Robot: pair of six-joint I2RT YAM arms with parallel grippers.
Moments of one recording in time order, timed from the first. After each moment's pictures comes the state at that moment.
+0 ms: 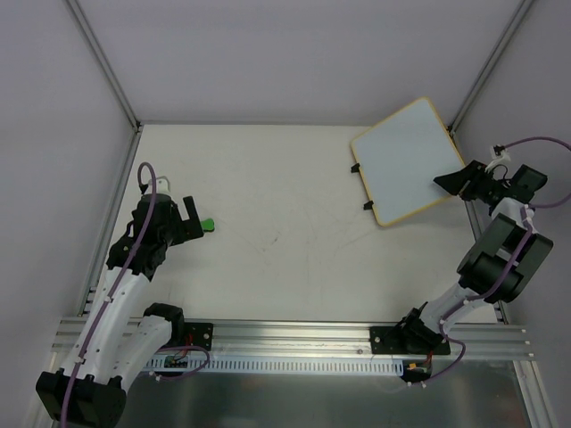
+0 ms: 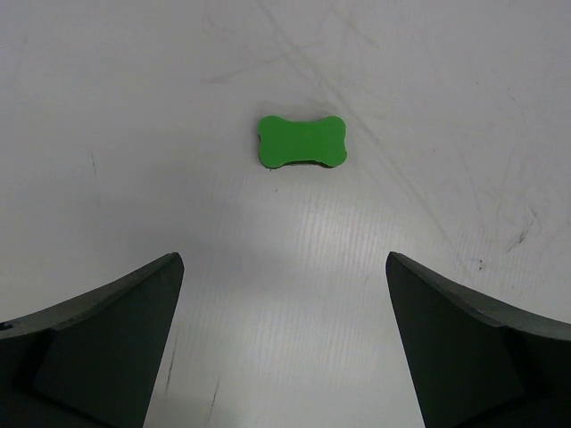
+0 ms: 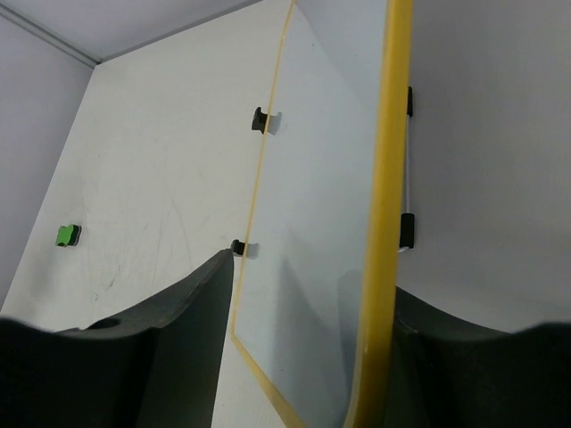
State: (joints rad) left arm -0.18 0.78 0.75 -0.70 -0.22 -0.35; right arm -0.62 1.71 1.12 -0.09 -1.14 0.03
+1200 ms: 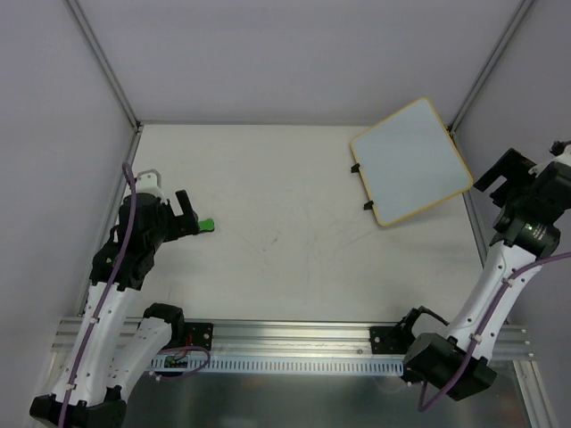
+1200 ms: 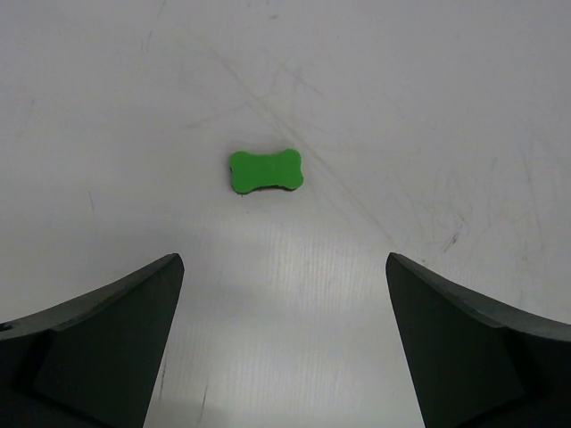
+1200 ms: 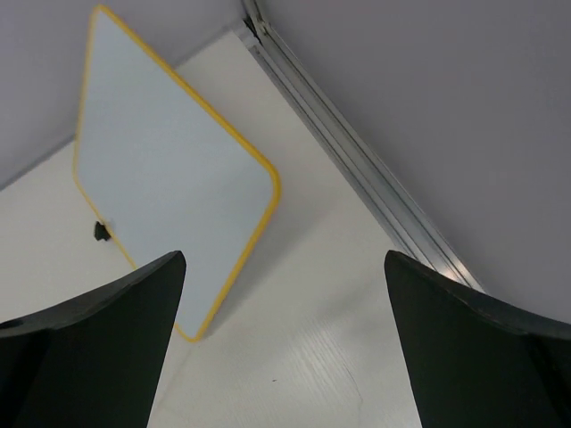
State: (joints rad) left arm -0.18 0.68 0.85 -0.76 -0.16 -0.33; right arm -0.61 0.99 1.22 -0.66 -0.16 0.17
